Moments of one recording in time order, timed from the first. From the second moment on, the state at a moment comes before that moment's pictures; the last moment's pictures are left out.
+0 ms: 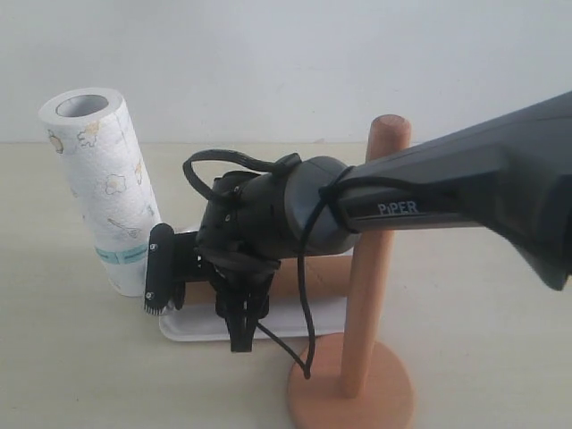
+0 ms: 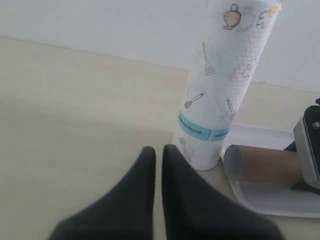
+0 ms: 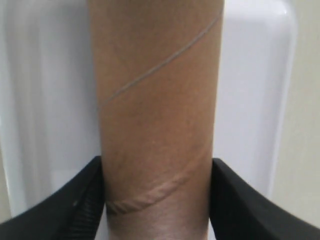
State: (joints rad) left arm -0.09 0.00 0.00 0.09 0.31 -0.31; right arm 0.95 2.14 -1.45 -0.63 0.59 -0.25
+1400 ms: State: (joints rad) left arm -0.09 0.00 0.00 0.09 0.31 -0.31; right arm 1.00 1.93 -1.45 -0.69 0.71 -0.13
